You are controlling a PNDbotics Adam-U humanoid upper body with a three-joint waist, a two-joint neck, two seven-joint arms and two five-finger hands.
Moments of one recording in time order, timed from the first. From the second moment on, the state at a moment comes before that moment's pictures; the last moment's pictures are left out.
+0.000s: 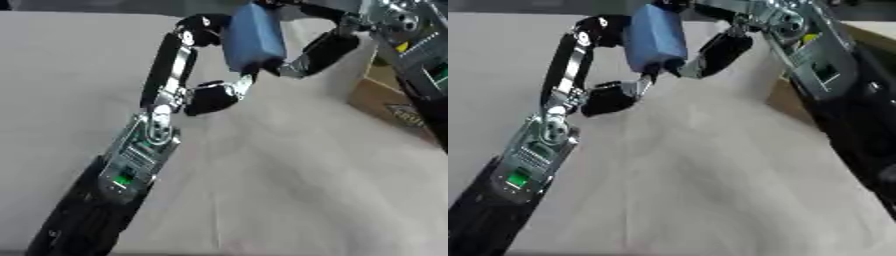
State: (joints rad) left arm -0.62 0.18 -0.40 -1.74 -0.44 0.26 0.26; right arm -1.04 -0.43 0.41 -1.49 0.30 -0.13 0.57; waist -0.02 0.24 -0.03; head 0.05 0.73
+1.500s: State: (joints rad) left arm -0.48 0.35 -0.33 -1.80 -0.38 0.40 0.44; right arm -0.86 -0.64 0.19 -1.60 0.13 0.05 0.40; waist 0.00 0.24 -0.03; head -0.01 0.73
